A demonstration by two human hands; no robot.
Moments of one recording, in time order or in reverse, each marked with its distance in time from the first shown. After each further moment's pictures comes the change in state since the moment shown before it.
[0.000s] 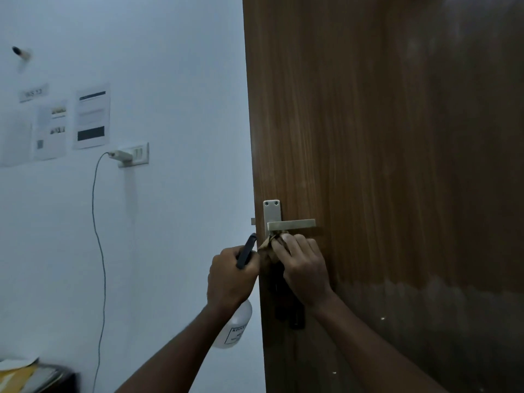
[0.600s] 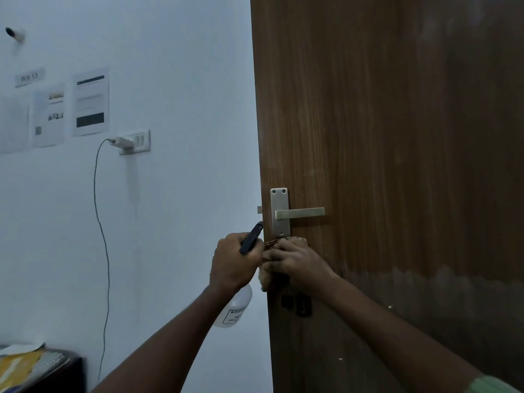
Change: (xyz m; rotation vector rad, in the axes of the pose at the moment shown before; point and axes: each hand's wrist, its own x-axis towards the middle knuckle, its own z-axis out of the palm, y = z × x) left_hand 0.018 -0.018 -0.007 -0.021 -0.081 0.034; right_hand -0.006 0.015 0.016 0.238 -0.467 -0.417
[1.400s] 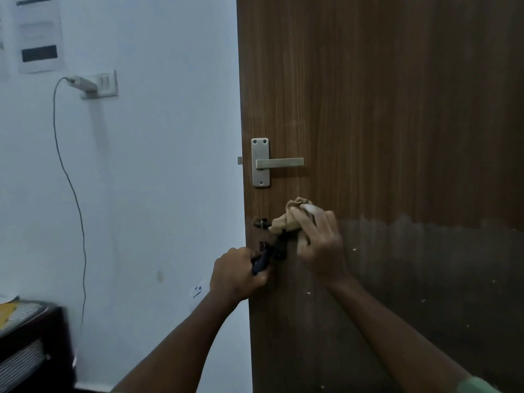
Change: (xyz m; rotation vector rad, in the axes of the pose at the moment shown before) left_hand -0.107 -0.046 0.045 0.480 -0.350 0.023; right_hand -0.090 -0.057 -0.024 -0.025 0.505 0.595
